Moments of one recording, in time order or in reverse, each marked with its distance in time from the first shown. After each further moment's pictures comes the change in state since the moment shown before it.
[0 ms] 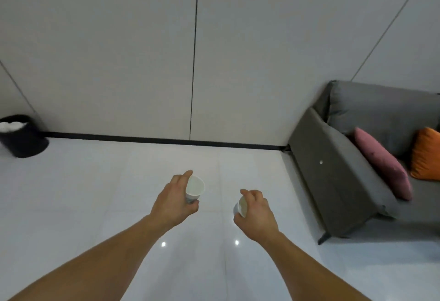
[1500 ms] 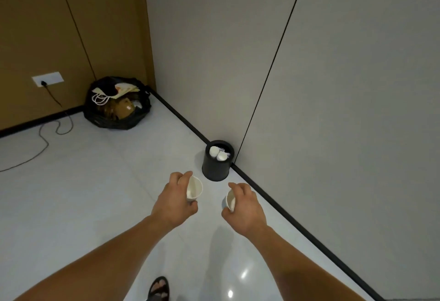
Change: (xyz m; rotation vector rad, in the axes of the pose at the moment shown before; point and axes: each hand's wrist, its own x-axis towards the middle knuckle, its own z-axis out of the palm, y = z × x) left_hand 0.166 -0.721 -0.588 0.064 0.530 -0.701; right_hand 0.389 -0.945 0.373 -0.137 -0.379 -0.831
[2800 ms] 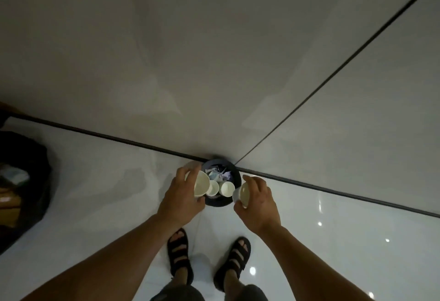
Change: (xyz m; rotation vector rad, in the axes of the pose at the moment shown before) left_hand 0.708 -0.072 0.134 0.048 -0.615 0.398; right_hand 0.593 0.074 0.074 0.279 0.107 0.686
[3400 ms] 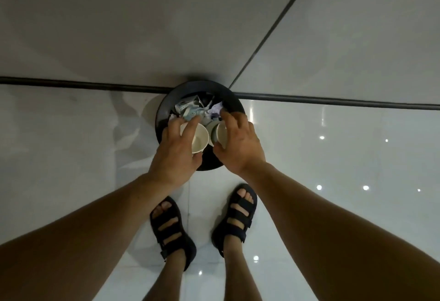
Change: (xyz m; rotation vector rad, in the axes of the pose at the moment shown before) left_hand 0.146 -0.149 0.273 0.153 -0.180 0.130; right_hand 0.169 0.159 0.260 0.004 -0.026 0.088
